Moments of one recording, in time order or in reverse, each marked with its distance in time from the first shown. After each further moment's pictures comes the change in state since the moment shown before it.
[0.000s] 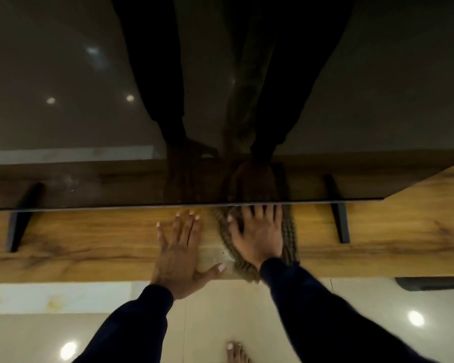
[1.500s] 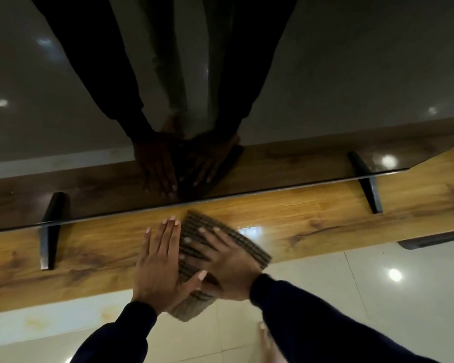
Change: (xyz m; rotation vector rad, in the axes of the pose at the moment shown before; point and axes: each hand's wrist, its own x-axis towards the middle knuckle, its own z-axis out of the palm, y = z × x) left_hand -0.053 -0.163 -0.001 -0.089 0.063 0.130; right_hand -0.059 -0.160 0.045 -0.130 -0.220 -0.735
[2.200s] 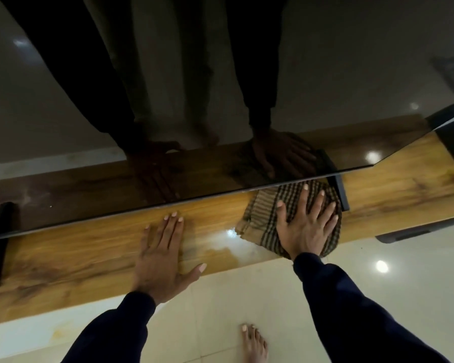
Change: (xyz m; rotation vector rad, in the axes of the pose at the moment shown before) left_hand 0.051 0.064 0.026 0.082 -0.042 0.063; right_hand -0.120 0.157 -0.002 0.162 0.292 1.375
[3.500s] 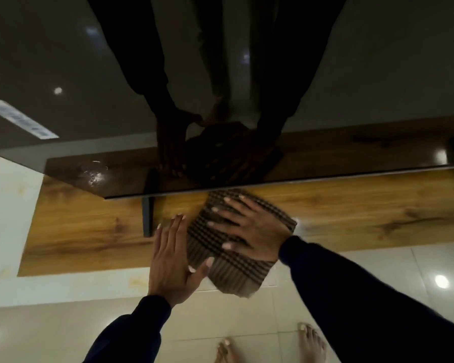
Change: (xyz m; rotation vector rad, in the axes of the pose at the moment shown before) left_hand -0.146 -0.205 -0.005 -0.314 0.261 -0.182; right_hand -0.168 -0.279 0.052 -0.226 -0.321 -1.482
